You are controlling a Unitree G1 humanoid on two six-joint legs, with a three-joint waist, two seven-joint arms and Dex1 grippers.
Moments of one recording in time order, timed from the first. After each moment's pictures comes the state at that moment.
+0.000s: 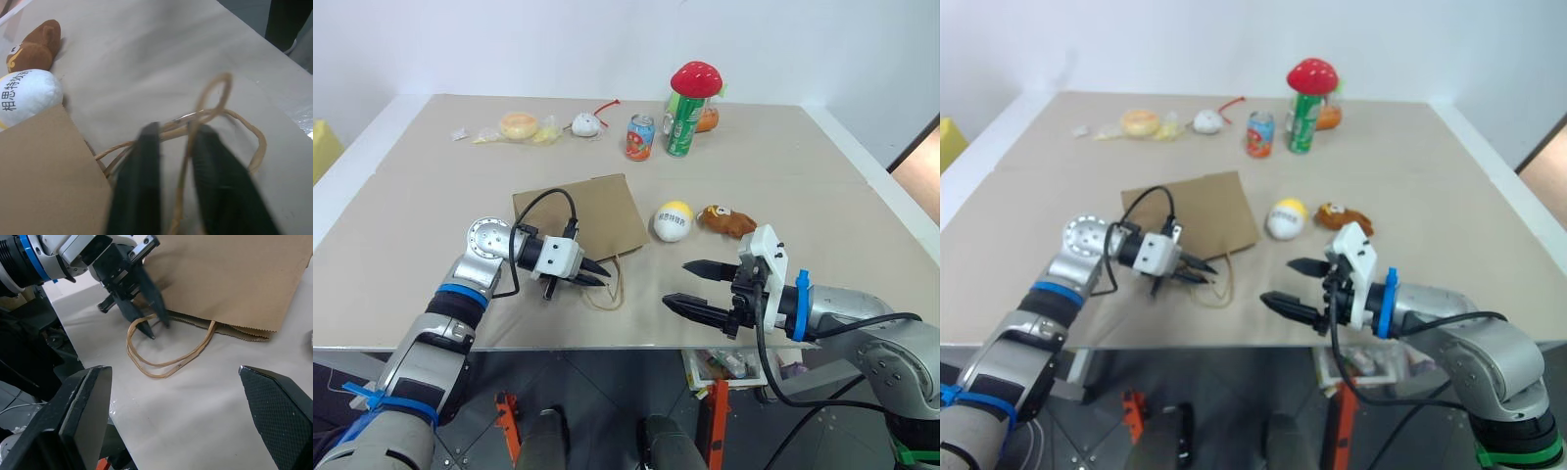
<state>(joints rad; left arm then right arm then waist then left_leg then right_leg) -0.84 0.46 -0.24 0.69 -0.12 -0.53 -1.52 -0.23 -0.75 -0.12 -0.58 0.85 0.91 0.65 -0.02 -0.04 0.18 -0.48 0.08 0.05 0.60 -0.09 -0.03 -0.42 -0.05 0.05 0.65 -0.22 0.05</state>
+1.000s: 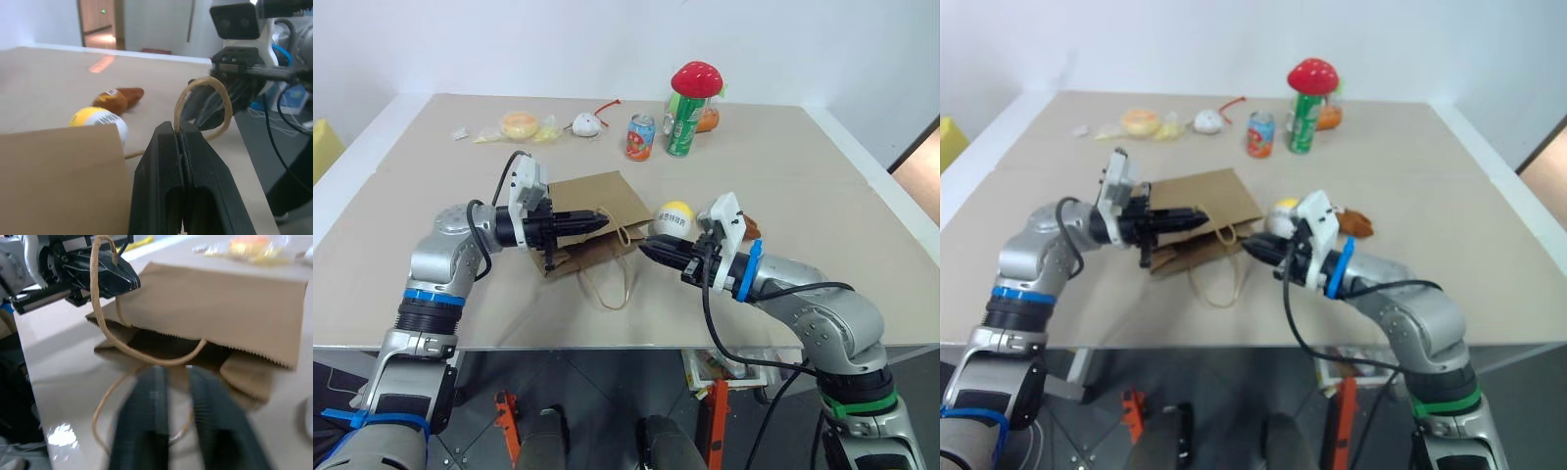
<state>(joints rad) -0.75 0.48 0.00 0.19 -0.53 0.40 -1.24 -0.48 -0.51 0.05 -0.38 0.65 0.79 0.57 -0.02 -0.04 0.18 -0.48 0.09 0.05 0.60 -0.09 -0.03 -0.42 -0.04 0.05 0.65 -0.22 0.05</state>
